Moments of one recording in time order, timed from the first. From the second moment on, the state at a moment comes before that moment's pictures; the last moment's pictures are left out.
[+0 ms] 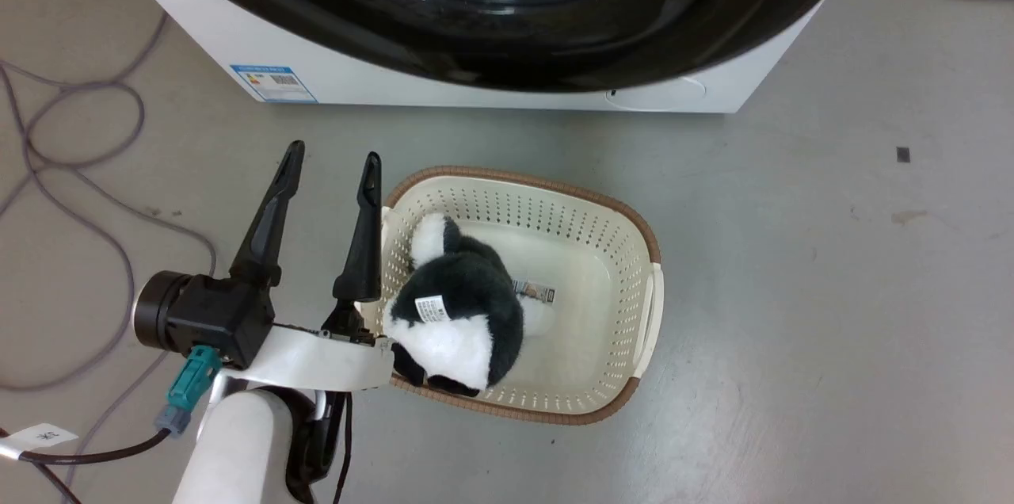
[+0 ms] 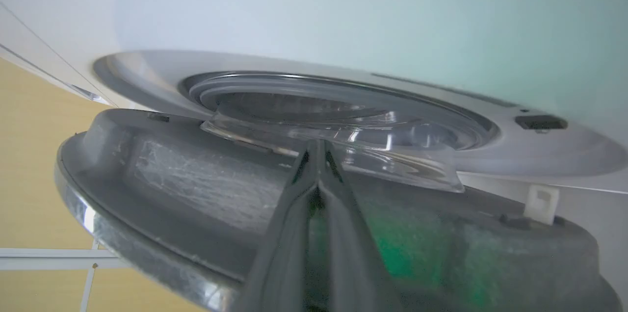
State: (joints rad) left arm -0.27 0.12 -0.14 -0.03 -0.19 -0.04 -0.26; right arm -1.72 -0.25 0.72 1.24 1.73 0.13 0.67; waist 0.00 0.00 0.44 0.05
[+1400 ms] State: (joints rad) left arm -0.05 0.14 -0.16 0.06 -0.17 -0.02 -0.24; right arm -0.98 -0.24 0.76 0.75 1.86 0.13 0.82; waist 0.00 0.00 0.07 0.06
